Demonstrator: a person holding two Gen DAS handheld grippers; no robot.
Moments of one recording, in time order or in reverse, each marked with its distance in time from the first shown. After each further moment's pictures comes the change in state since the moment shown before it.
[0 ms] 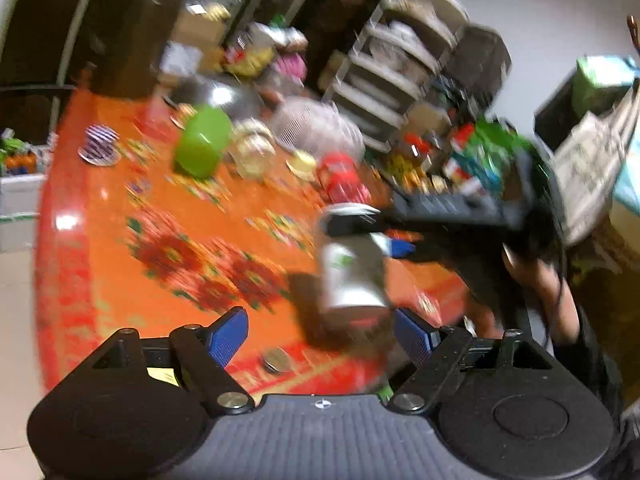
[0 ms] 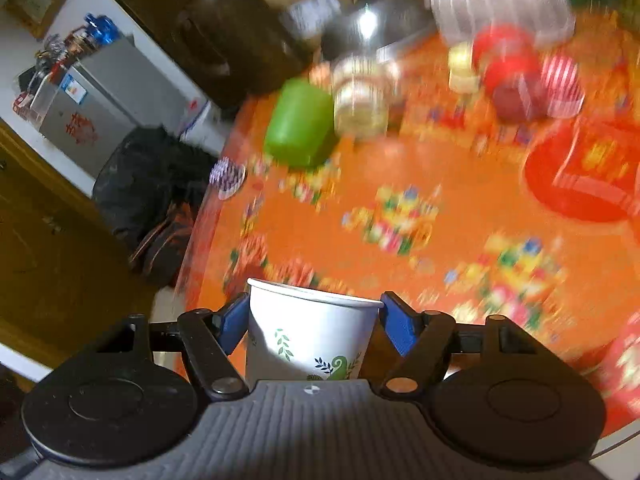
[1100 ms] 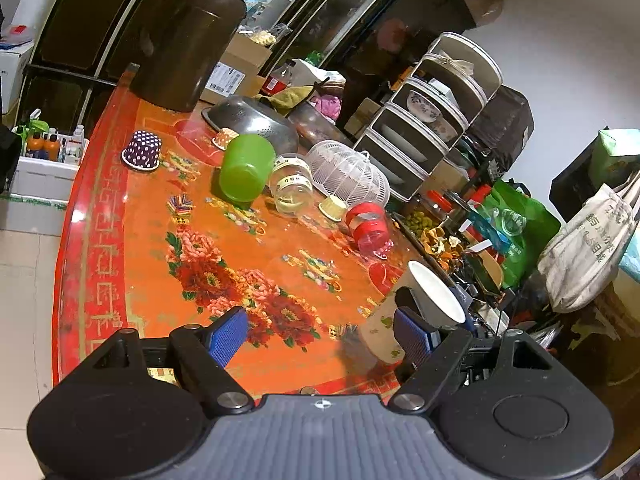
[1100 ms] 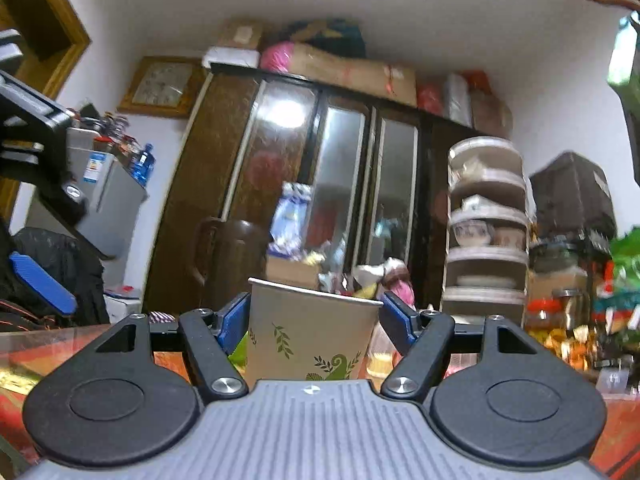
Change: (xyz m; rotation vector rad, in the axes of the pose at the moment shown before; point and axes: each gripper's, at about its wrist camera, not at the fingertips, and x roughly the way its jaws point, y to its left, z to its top) left arm 0.001 0.038 0.001 -0.133 -0.099 -0.013; right arm 0.015 0.027 -0.155 -0.550 -0.984 -0.348
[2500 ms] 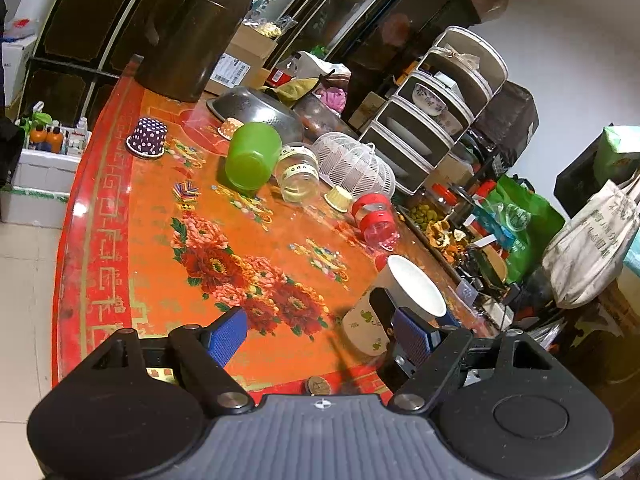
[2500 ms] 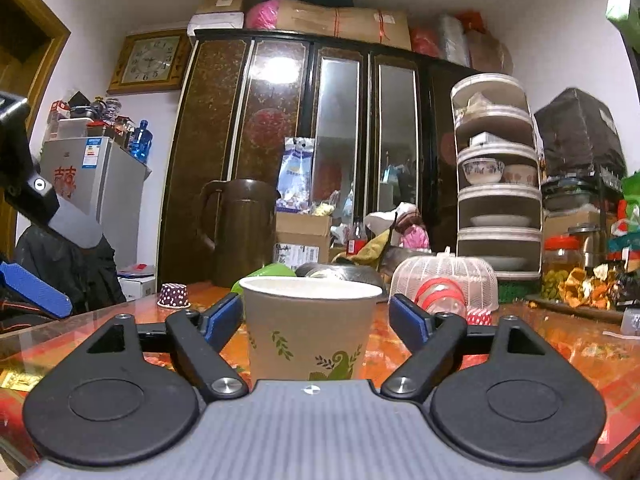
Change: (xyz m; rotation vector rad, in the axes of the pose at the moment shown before) left arm 0.006 0.005 -0.007 0.004 0.014 0.015; right arm 0.003 -0.002 -0.005 0.098 0.141 0.055
